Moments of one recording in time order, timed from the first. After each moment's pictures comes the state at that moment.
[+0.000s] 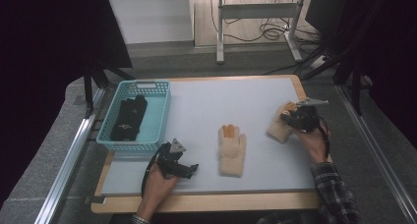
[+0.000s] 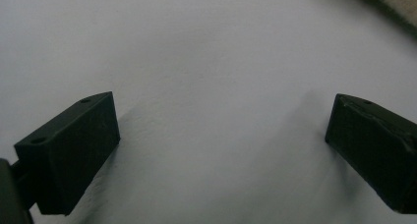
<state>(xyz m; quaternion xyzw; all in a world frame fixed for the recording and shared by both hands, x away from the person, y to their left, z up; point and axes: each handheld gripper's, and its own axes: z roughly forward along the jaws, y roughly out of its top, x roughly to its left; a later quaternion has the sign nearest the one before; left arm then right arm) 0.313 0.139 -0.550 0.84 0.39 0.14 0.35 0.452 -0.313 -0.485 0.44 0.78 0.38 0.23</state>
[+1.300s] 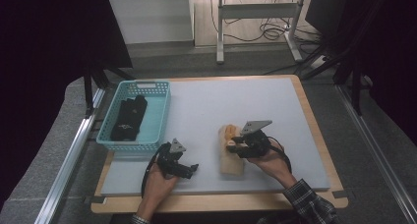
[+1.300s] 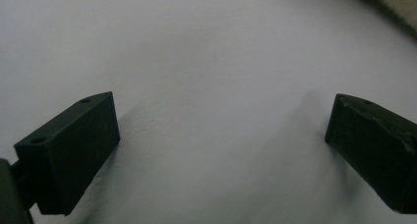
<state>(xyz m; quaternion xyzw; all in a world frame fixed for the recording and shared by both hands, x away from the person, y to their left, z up) 0.313 0.139 -0.550 0.84 0.39 0.14 0.35 0.365 -0.156 -0.486 0.23 0.88 0.40 0.09</state>
